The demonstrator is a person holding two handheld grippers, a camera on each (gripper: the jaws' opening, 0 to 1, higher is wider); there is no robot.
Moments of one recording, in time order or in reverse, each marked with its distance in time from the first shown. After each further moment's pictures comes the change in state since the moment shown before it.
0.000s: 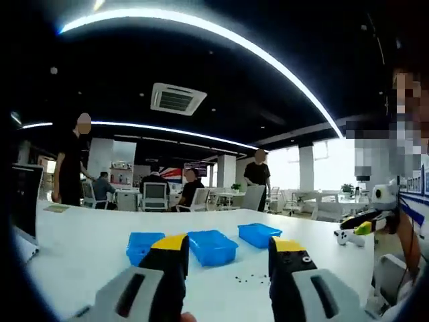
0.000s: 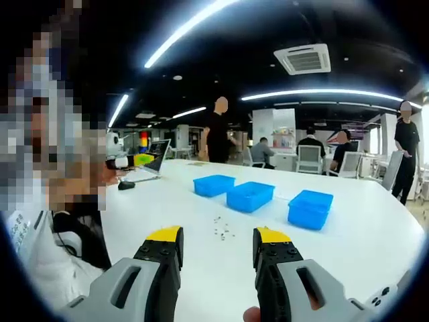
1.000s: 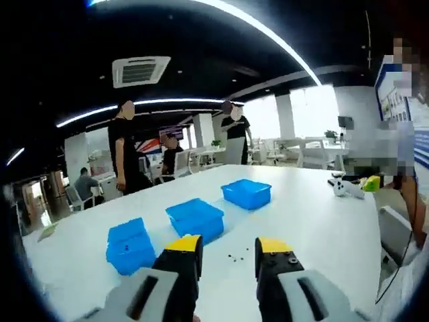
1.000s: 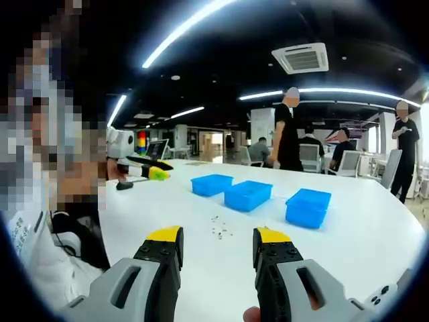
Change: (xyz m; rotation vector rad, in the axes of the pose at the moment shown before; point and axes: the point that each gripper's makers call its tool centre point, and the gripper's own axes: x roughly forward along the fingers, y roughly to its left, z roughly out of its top) left arm 0.081 -0.036 -0.043 0.238 0.348 -0.177; right arm -0.004 -0.001 -0.003 0.006 0.000 -0.009
